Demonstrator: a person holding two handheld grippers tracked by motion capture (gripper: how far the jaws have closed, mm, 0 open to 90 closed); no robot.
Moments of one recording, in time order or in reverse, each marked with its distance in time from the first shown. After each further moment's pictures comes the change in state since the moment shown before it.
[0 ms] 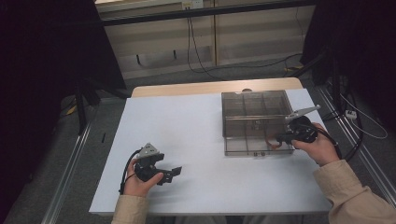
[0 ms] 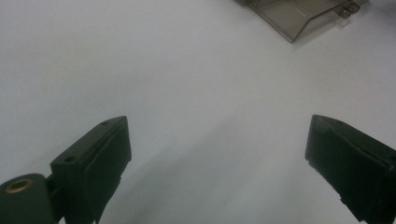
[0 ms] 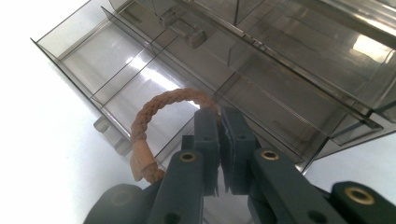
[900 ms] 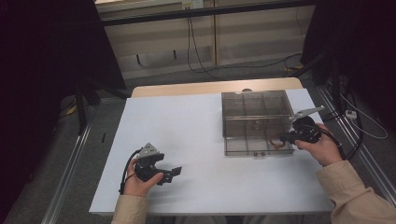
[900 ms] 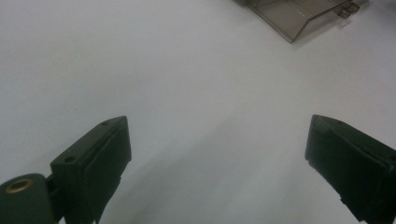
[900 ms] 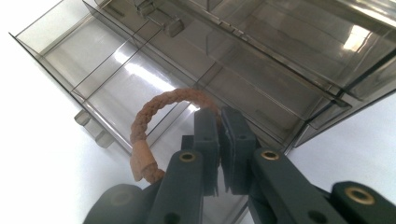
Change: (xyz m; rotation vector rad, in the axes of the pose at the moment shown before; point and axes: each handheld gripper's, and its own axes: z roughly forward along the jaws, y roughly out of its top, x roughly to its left) left arm 0.000 0.000 -0.001 -0.003 0.003 -0.001; right arm -0.009 -0.007 -0.002 -0.002 -0.026 0.015
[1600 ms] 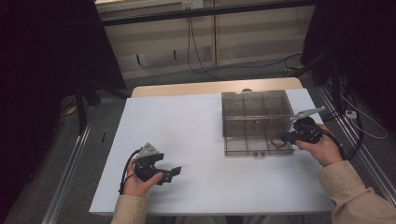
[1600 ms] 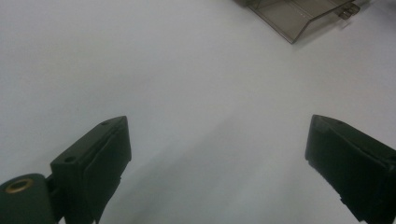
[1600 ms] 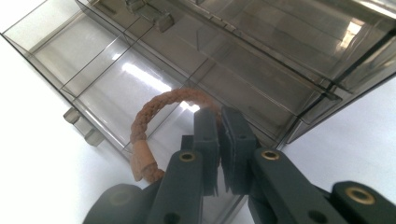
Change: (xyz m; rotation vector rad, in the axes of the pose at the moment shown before) left arm 0.000 0.000 -0.001 0.000 0.001 -0.001; right arm -0.003 -0.003 0.001 0.001 -0.016 0.004
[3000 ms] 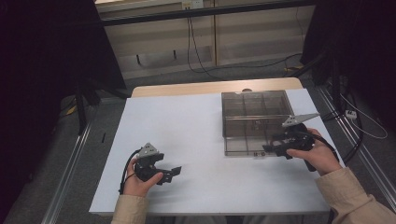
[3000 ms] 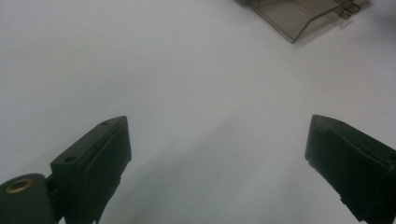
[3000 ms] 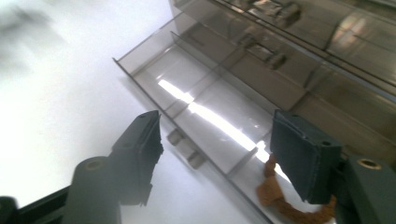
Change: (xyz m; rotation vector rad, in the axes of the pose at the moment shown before) left arm 0.000 0.000 0.000 0.004 -0.003 0.000; right arm 0.042 0.005 -0.004 -0.103 0.178 -0.032
